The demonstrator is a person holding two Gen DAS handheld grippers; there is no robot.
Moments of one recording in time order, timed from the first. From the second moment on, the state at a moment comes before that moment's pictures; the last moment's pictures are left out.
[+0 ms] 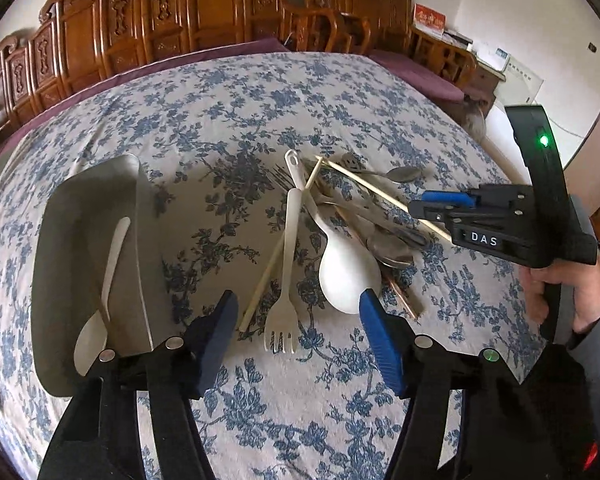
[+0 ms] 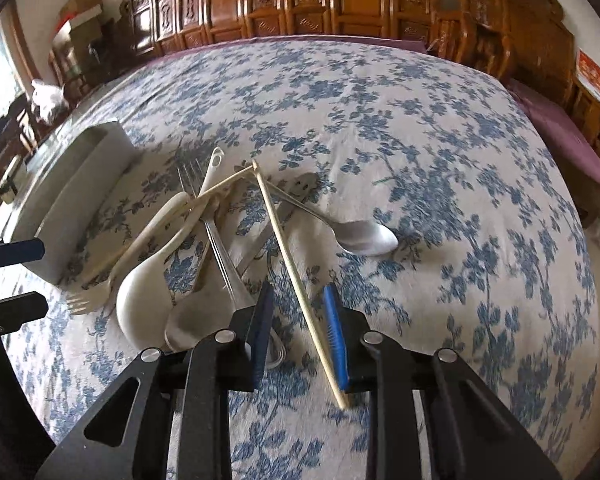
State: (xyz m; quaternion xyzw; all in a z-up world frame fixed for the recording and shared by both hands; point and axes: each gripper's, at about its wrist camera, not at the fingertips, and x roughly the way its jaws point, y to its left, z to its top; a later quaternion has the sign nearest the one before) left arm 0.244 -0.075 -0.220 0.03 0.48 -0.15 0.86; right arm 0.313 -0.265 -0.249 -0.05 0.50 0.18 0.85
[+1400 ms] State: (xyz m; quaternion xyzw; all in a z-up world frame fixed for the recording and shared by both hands) left arm 0.300 -0.106 -0.266 0.08 0.54 -0.12 0.83; right arm 0.300 -0.269 -0.249 -0.07 0.46 0.19 0.86
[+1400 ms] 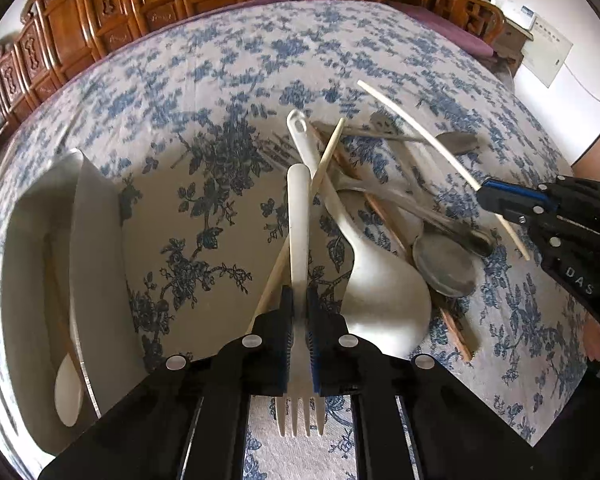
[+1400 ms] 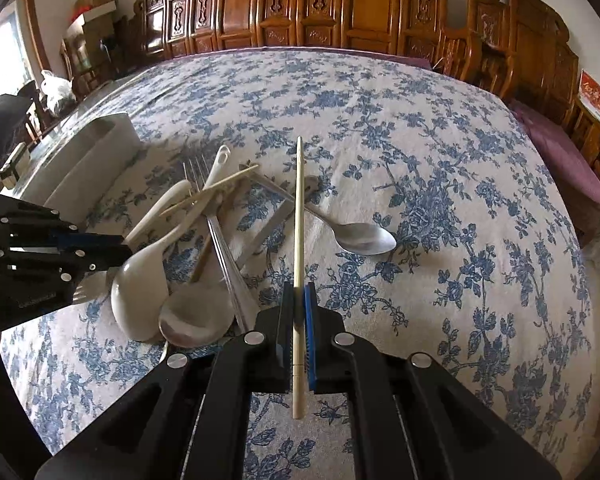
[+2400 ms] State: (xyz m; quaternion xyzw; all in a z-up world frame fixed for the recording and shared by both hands) left arm 0.264 -0.051 -0.164 0.06 0.45 -0.11 0.89; right arm 0.271 -0.219 -0.214 -0.07 0.42 0.25 0.87
